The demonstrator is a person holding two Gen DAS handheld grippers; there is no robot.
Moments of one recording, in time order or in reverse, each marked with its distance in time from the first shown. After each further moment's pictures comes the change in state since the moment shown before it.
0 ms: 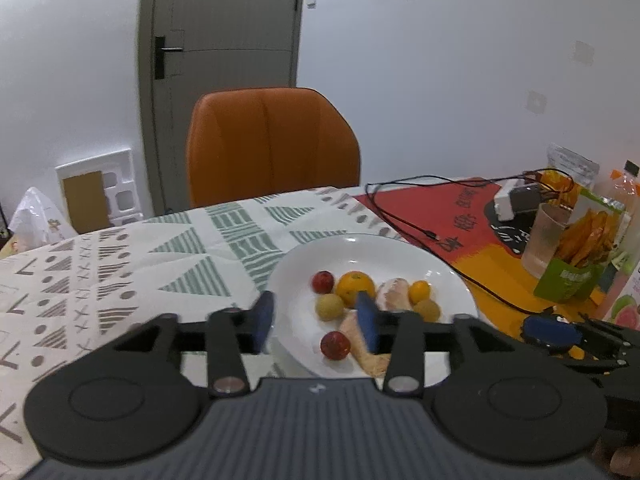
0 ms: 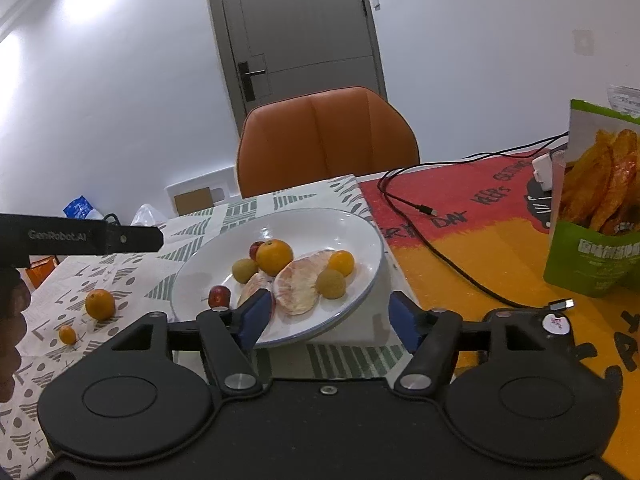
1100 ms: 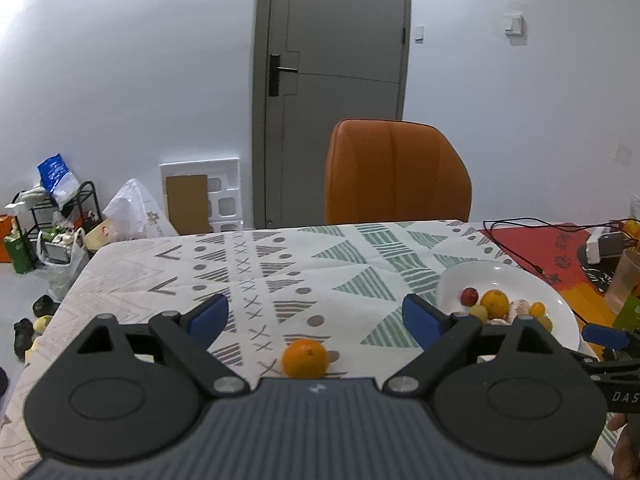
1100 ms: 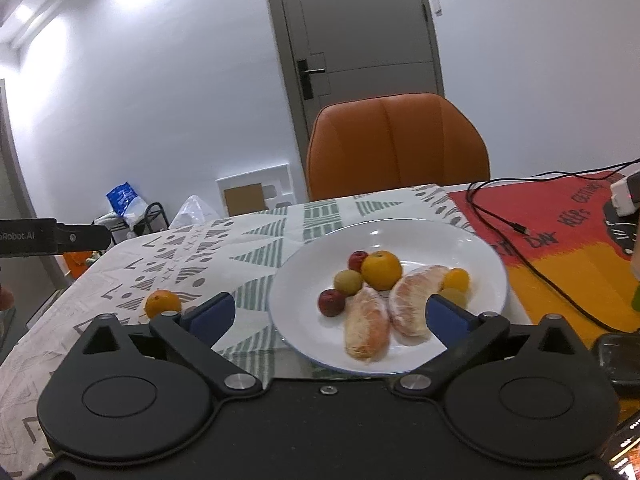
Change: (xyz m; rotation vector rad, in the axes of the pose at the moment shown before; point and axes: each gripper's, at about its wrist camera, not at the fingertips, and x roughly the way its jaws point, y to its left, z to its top) left arm -0.067 0.099 -0.018 -0.131 -0.078 0.256; right arm 0.021 0.071 0.008 -0.073 -0.002 0.129
